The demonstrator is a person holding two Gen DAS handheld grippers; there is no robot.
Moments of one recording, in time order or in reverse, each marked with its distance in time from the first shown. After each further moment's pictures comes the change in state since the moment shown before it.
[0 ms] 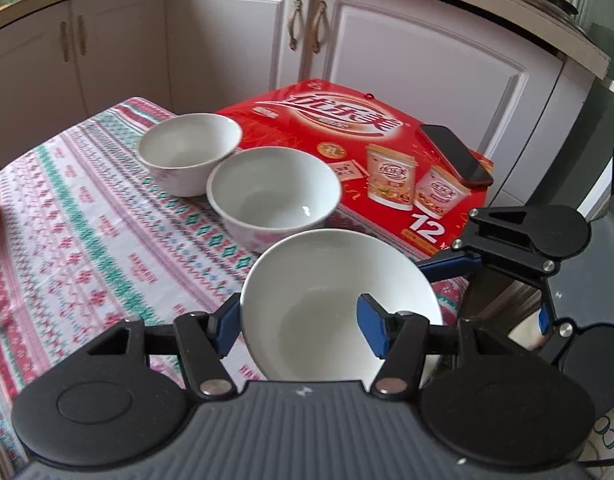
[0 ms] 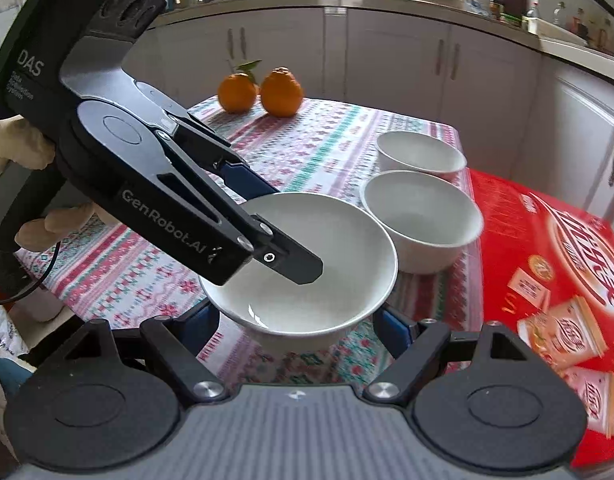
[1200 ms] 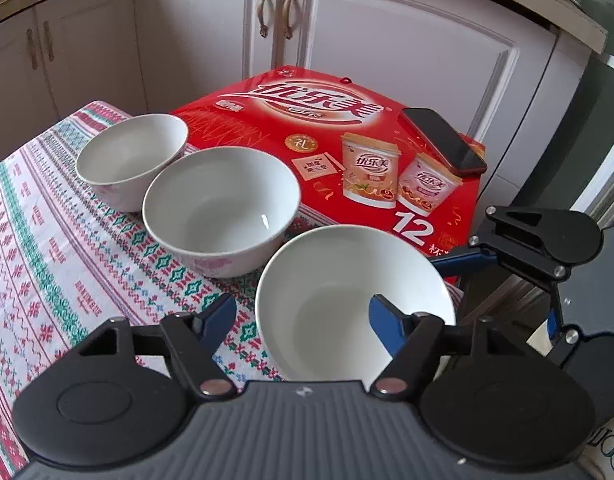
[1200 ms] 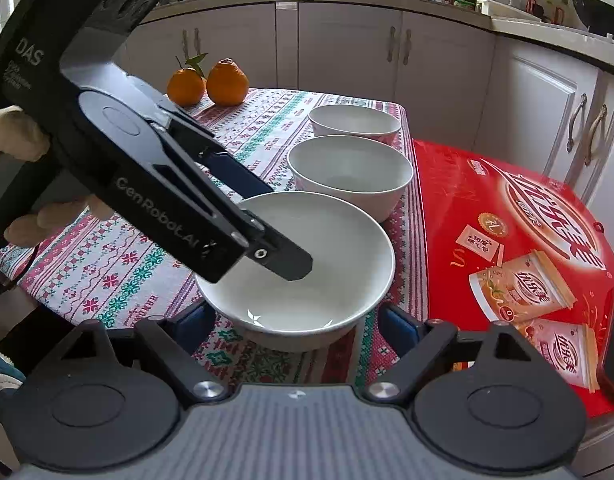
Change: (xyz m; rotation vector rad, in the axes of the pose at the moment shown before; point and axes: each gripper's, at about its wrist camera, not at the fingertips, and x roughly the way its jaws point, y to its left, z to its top) left arm 0.048 -0.031 0.020 0.058 0.043 -0.028; right arm -0.007 -0.033 -0.034 0.078 -0.001 -0.103
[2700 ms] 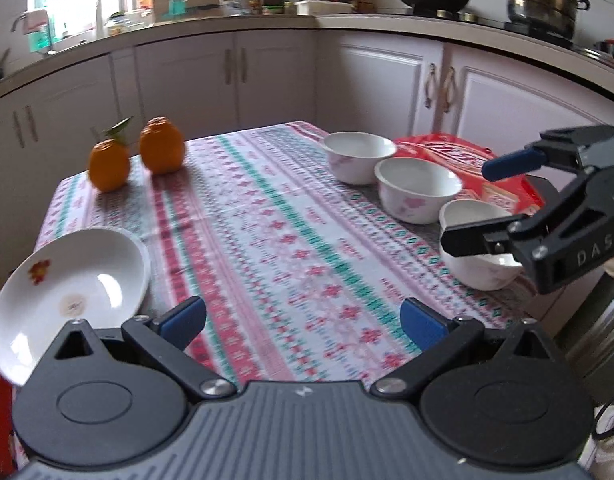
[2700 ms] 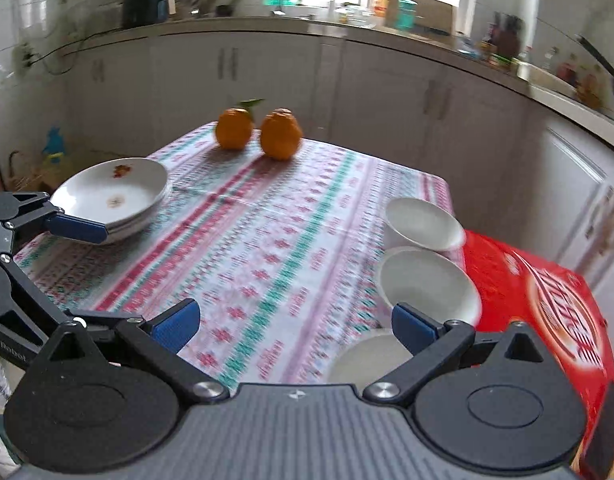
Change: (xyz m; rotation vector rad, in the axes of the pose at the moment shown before) left arm -0.134 0.026 -0.131 -0.253 -0.234 0.397; right arm -0.013 0.075 0.081 -0.106 -0.060 -0.027
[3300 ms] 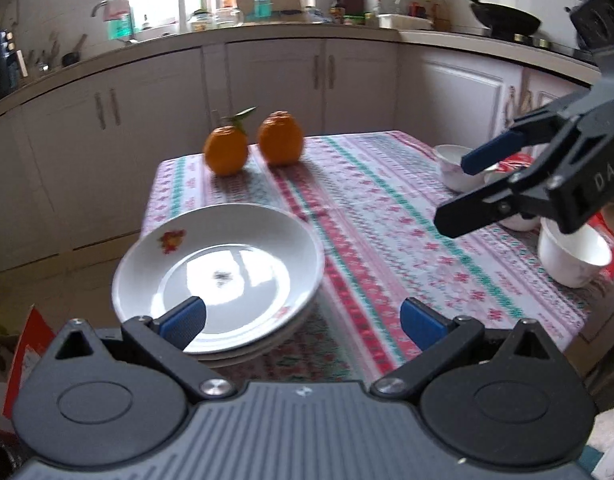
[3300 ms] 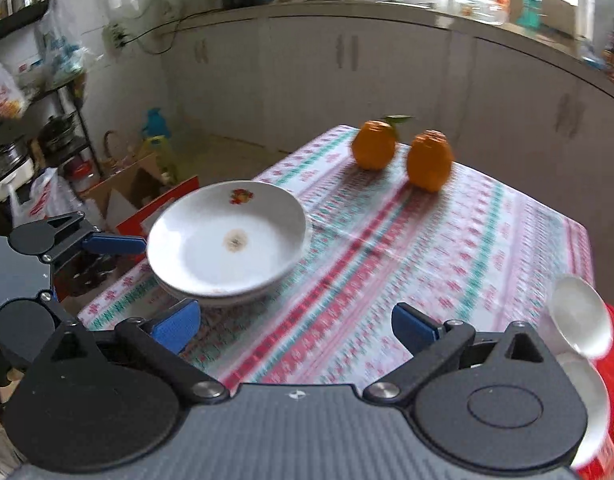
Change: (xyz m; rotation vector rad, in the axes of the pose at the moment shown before) left arm -0.041 0.089 -0.028 -0.099 -0.025 0.172; right arm 0.056 0.079 0.088 -0.111 0.076 0.322
